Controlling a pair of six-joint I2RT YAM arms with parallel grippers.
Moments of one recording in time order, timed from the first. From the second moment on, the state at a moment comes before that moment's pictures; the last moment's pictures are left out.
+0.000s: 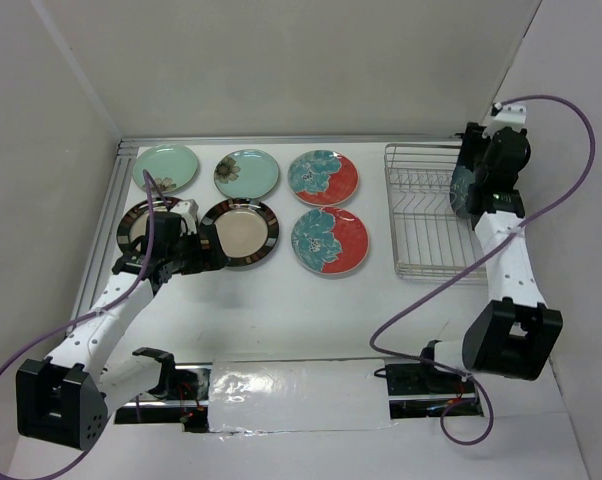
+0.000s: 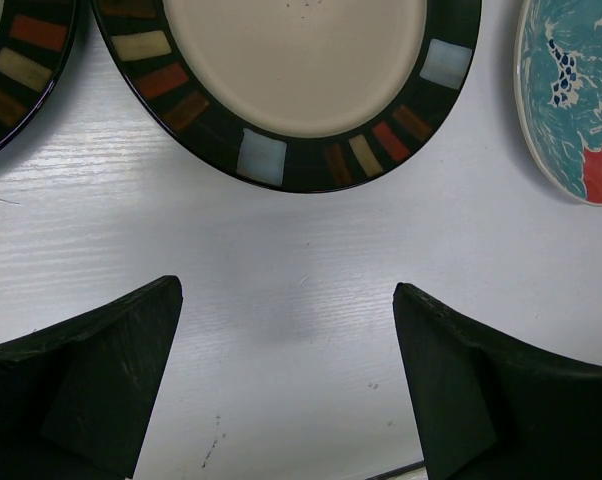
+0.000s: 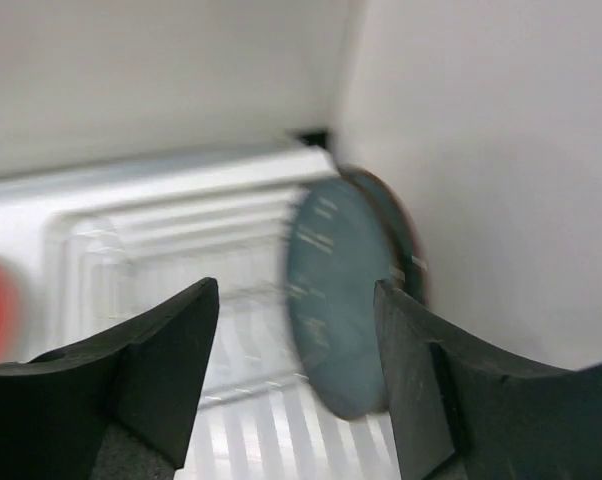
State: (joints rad) left arm -0.18 1.03 0.73 -0.50 0.14 -0.35; right arm -0.23 1.35 1.16 0.03 0.17 -0.11
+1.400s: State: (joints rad) left arm -0.52 1.51 0.78 0.04 0.38 -0.84; right arm 0.33 1.27 1.02 -0.29 -0.17 0.58
